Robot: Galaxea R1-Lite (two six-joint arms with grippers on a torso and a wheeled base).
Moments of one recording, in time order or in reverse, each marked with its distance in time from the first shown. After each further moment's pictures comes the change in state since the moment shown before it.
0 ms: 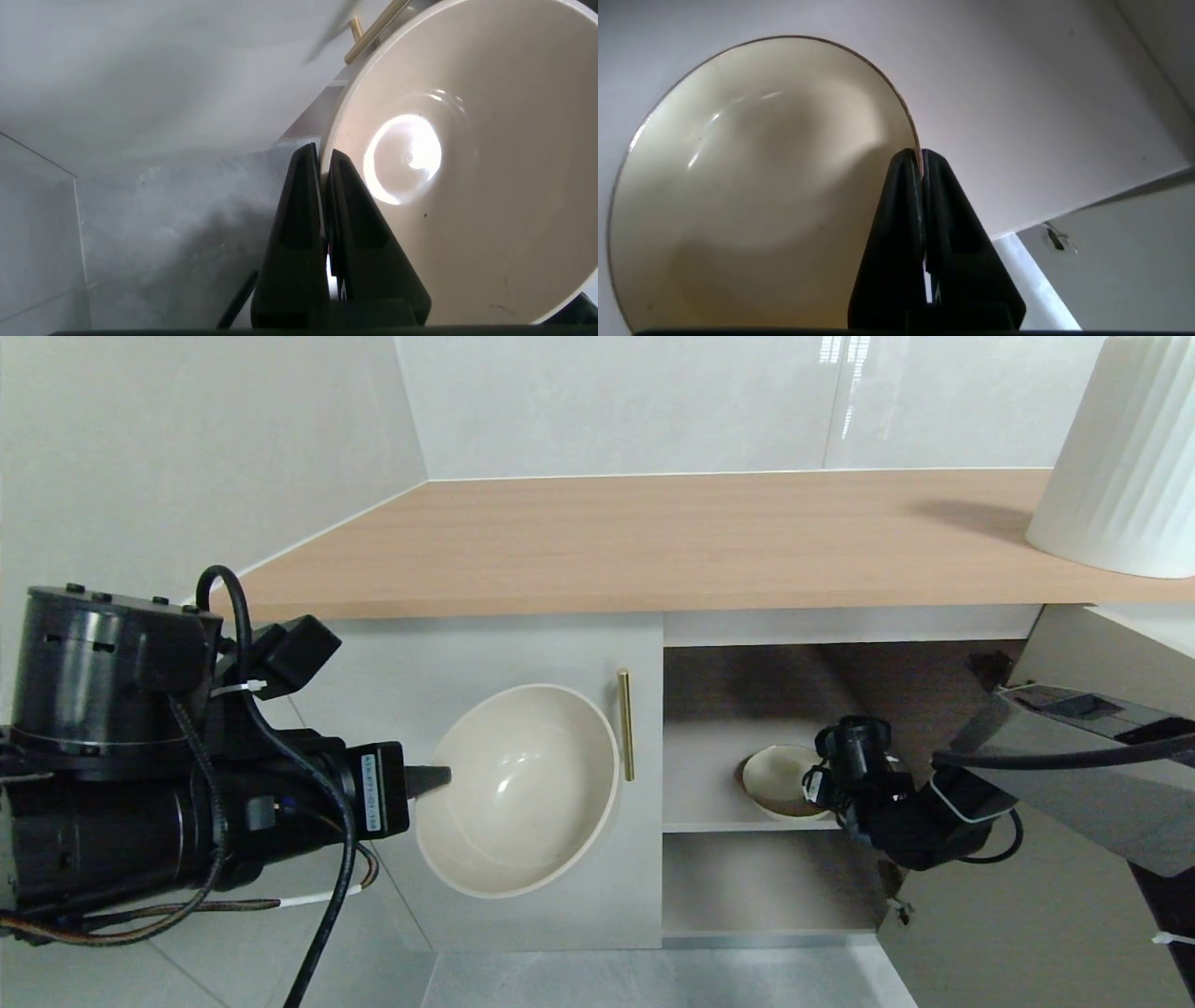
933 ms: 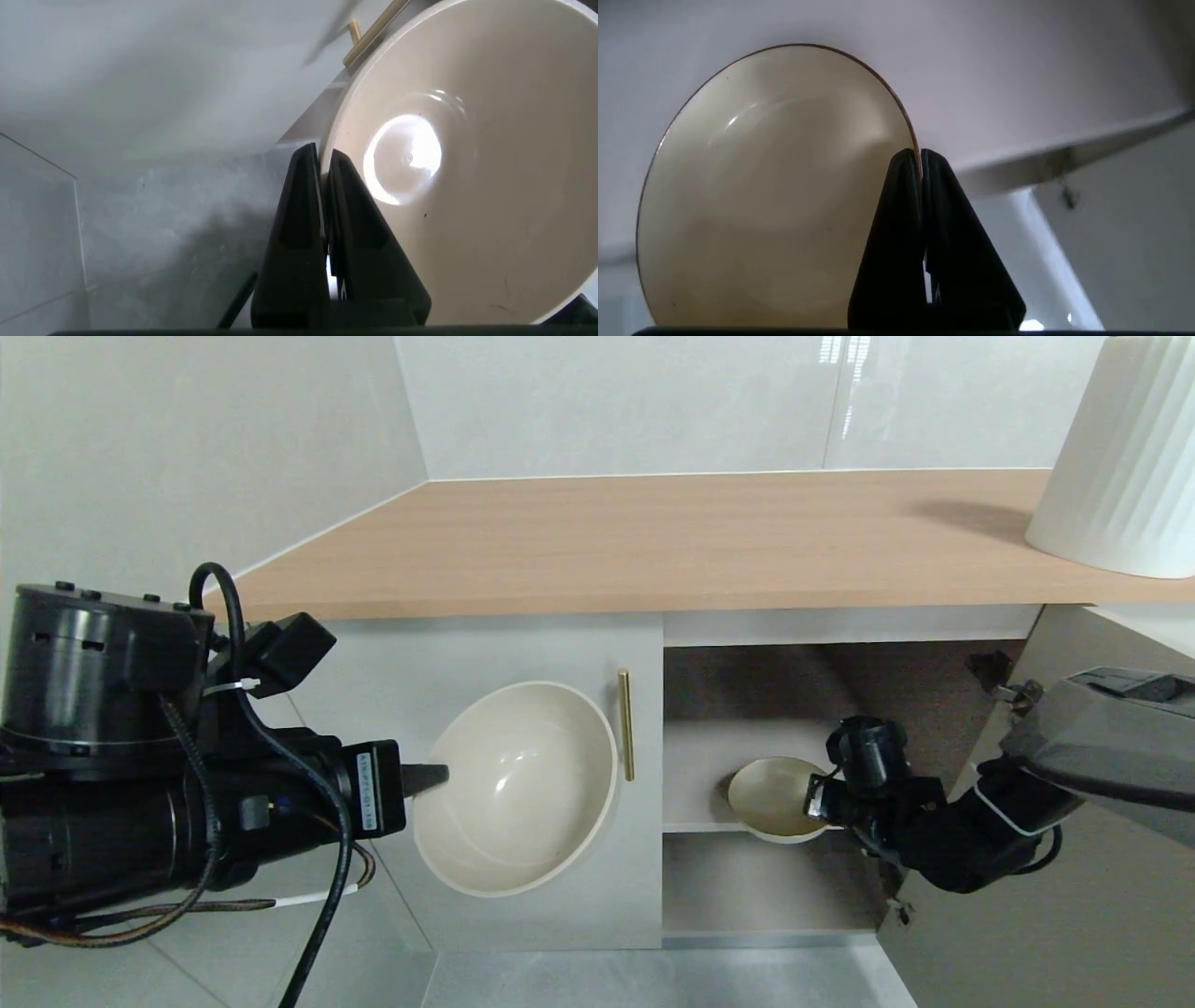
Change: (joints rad) left arm 0.000 -0.008 0.000 0.000 0.000 0.000; right arm 0.060 -0.175 0.197 0.000 0.085 0.009
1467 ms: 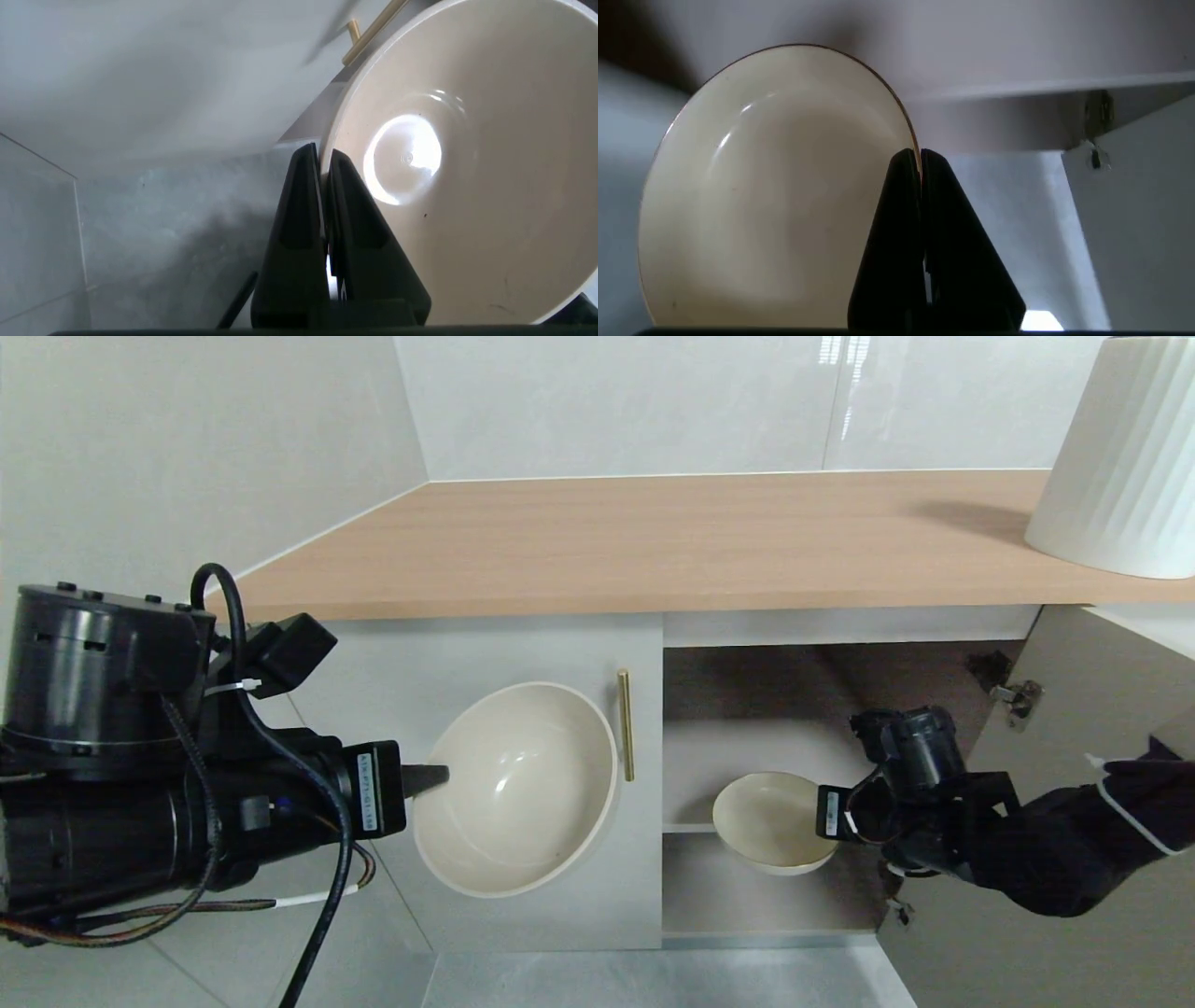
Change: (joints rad) left arm 0.000 0.001 0.000 0.001 -0.001 0.001; right arm 0.068 -0.266 0.159 0.156 0.178 -0.030
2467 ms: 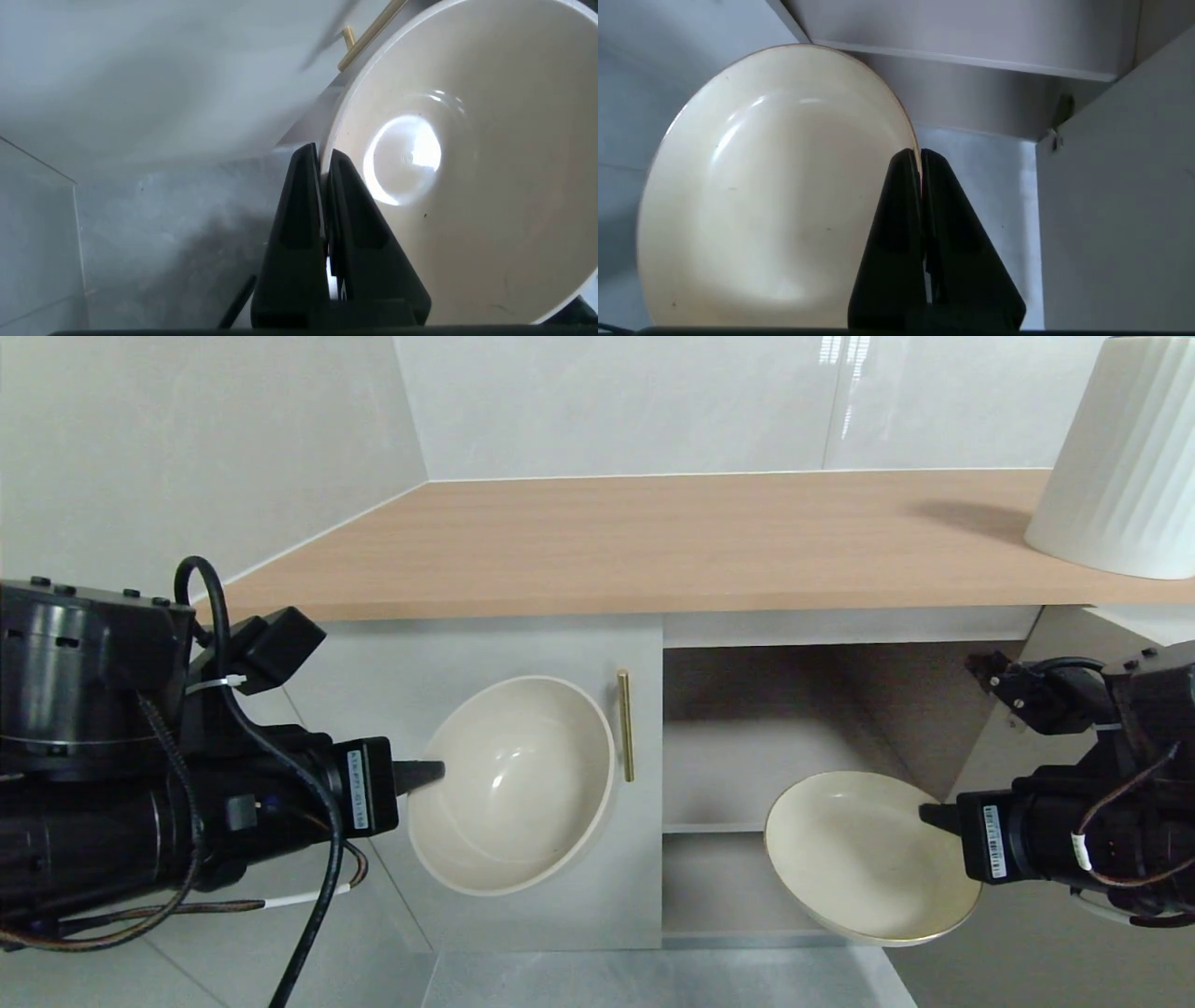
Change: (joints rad) left arm 0.000 -0.018 0.000 0.000 -0.001 0.000; right arm 0.107 -0.609 0.040 0.533 0.048 -0.137
